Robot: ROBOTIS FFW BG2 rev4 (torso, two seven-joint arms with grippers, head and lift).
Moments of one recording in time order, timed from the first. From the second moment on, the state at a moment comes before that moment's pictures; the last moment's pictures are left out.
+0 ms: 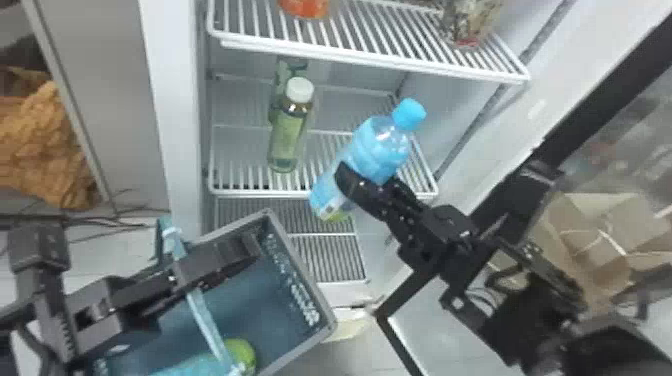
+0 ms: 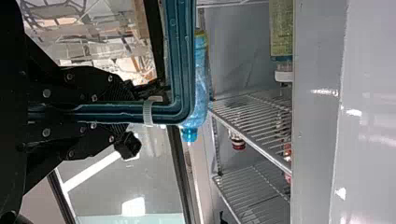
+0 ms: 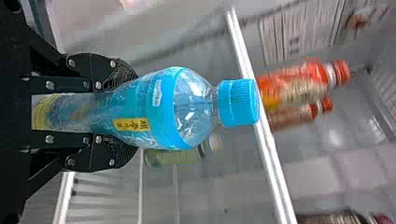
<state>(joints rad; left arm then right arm) 0.33 0.07 0.11 -1.91 1.37 1.23 -0.60 0.60 -0.17 -0.22 -2.54 -0.50 0.68 0.37</state>
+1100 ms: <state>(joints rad) 0.33 0.07 0.10 -1.90 1.39 1.22 -0.50 0.52 -0.21 -0.03 -2.39 -0.56 0.95 0.53</state>
